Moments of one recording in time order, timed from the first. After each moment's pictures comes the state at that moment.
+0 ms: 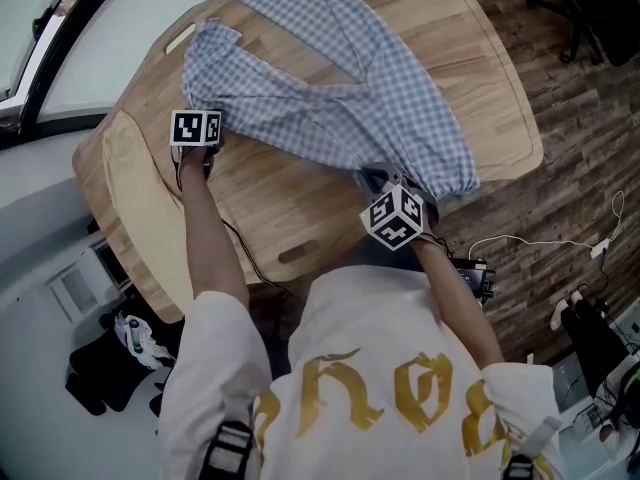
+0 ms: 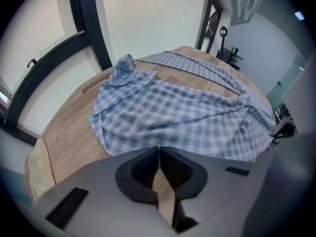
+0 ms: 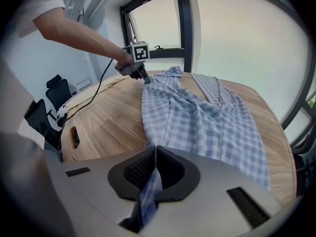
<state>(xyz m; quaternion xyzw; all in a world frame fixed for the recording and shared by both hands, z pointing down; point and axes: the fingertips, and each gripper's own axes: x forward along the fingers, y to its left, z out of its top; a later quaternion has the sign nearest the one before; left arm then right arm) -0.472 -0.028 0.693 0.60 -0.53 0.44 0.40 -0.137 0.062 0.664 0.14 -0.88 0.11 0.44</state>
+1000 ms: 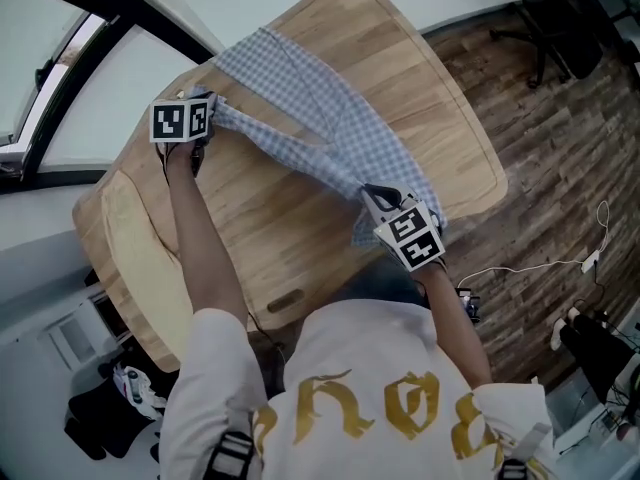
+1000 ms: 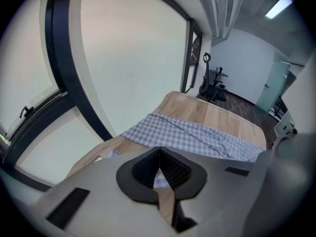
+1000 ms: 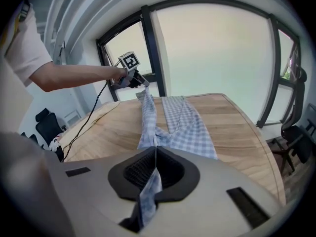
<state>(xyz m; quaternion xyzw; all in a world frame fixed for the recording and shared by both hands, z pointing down) -0.404 -0.205 0.539 0.69 -0.55 0.36 0.29 -0.087 -0.033 0.564 0.24 -0.90 0.18 0.32</state>
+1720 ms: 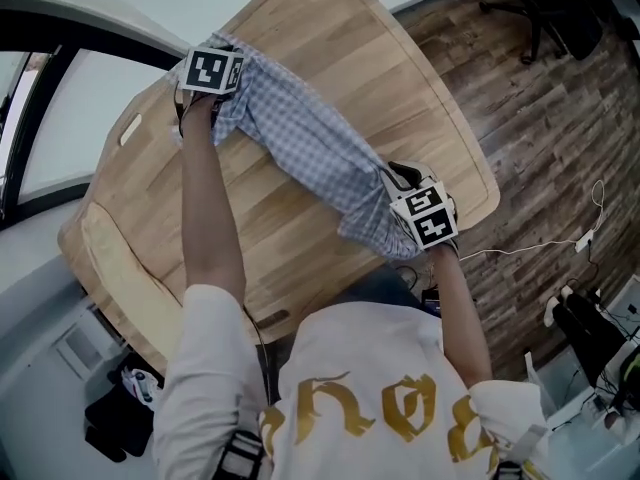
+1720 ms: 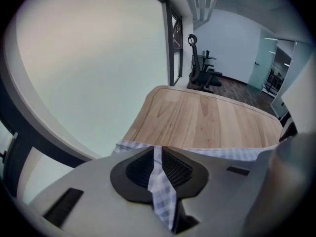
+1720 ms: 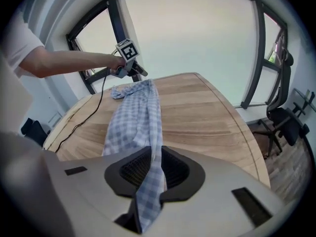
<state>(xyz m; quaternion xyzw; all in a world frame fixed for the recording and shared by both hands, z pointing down) -0.294 -0.381 0.621 0.72 -0.49 0.44 0.24 0.005 -0.146 0.641 0.30 -0.84 0.24 0.39</state>
